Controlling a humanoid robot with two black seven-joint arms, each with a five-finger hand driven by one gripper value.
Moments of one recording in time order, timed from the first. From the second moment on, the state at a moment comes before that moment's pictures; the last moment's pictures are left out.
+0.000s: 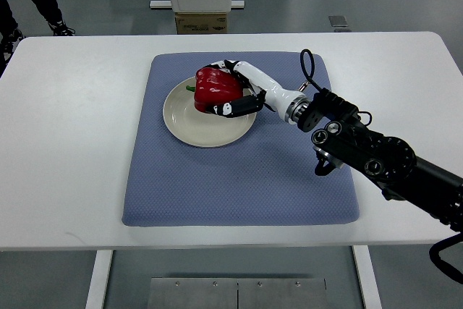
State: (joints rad) left arm 0.00 0.00 -0.22 -0.22 0.00 0.07 -0.05; right arm 0.94 -0.03 0.40 0.84 -0.99 -0.04 0.23
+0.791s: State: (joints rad) left arm 0.00 0.00 -0.22 -0.22 0.01 0.07 -0.05; right arm 0.91 0.00 0.35 0.85 -0.98 -0.08 0.16
